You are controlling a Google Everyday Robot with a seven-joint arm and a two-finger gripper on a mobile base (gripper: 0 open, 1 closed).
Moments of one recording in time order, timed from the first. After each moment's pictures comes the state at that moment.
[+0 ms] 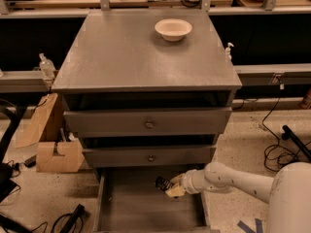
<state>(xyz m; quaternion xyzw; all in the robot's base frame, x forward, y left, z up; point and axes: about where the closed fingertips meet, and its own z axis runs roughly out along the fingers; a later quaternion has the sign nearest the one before) 0.565 -0.097 0.293 -0.46 0.81 0.22 0.29</state>
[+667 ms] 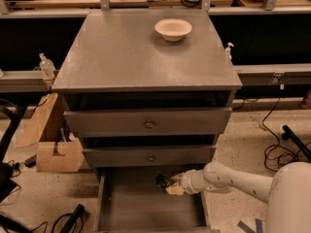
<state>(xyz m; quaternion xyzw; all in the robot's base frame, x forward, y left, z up) 0.563 -0.093 0.292 -0.46 0.81 0.23 0.28</state>
